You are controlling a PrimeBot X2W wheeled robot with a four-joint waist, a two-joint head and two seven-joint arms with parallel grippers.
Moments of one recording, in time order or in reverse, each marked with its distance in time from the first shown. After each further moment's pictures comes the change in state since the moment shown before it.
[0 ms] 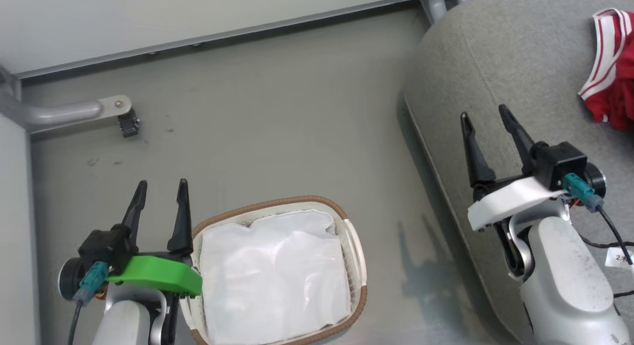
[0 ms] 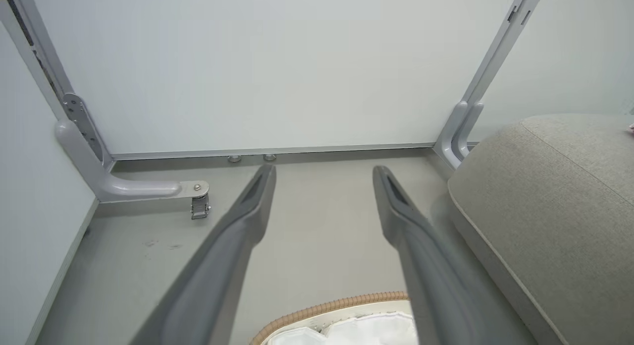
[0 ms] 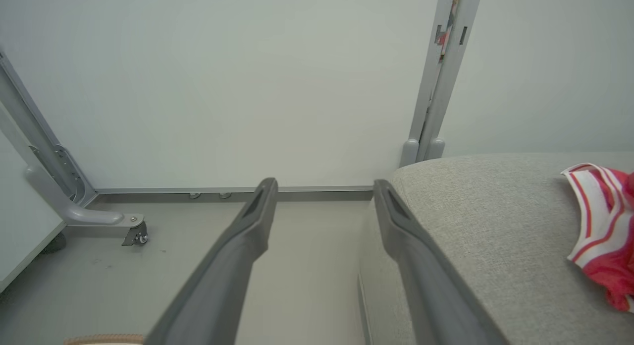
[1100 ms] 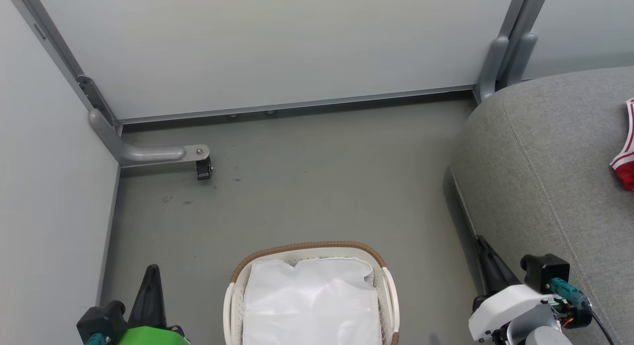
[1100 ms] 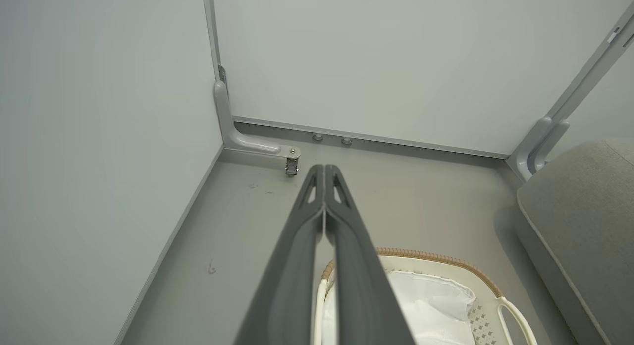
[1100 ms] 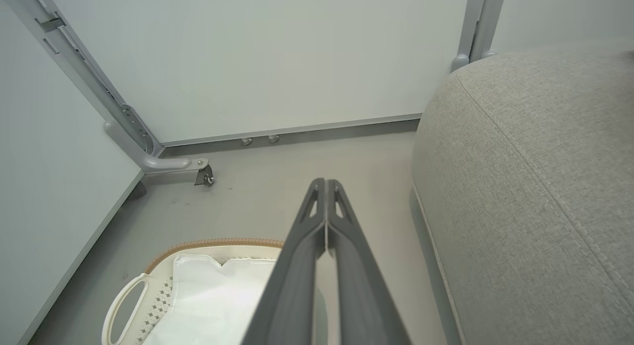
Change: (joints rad) left arm 0.224 -0.064 0.131 0.036 0.042 0.000 0.009; right arm 0.327 0.051 -0.022 0.062 0.056 0.000 0.012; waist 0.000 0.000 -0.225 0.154
